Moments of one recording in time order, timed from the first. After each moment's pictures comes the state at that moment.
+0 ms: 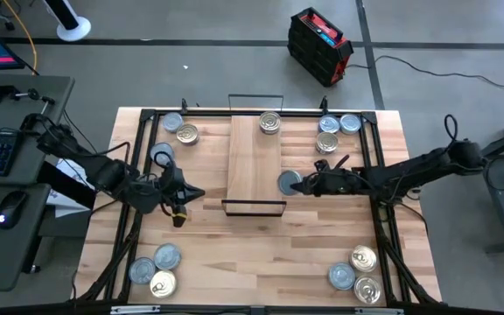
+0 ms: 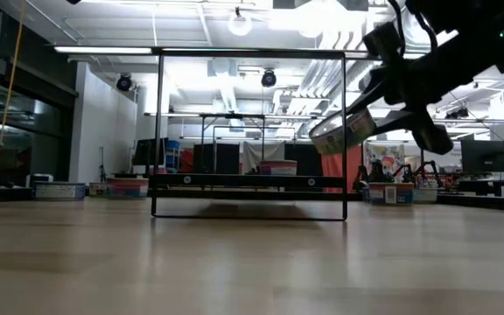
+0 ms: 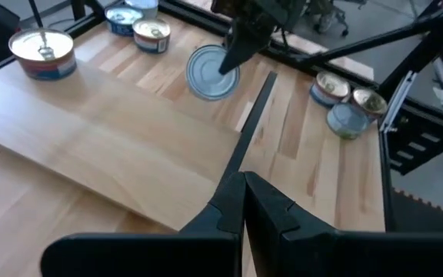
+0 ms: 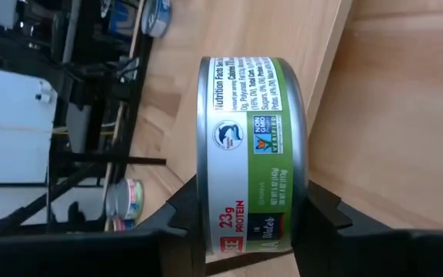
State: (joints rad) left arm -0.54 1.04 1.05 -0.68 -0.64 -0.72; right arm 0.11 1.12 0.43 0.16 0.22 1.35
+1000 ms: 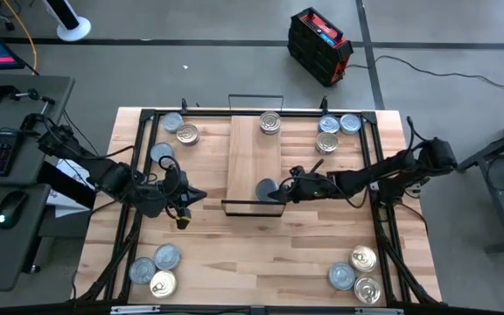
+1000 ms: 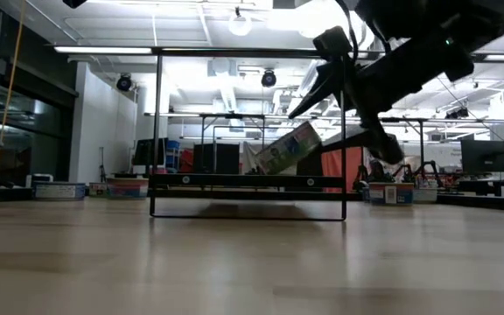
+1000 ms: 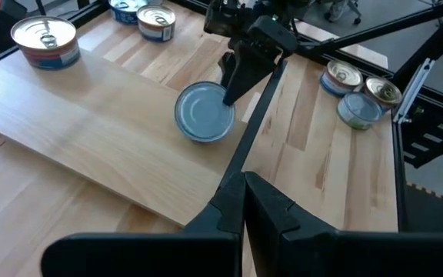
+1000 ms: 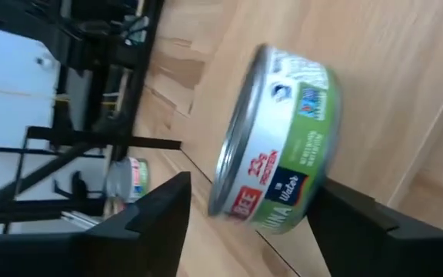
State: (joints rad) left arm -0.54 1.07 1.05 -0.70 -0.64 -0.74; right arm 0.11 1.48 0.62 0.31 0.15 1.29
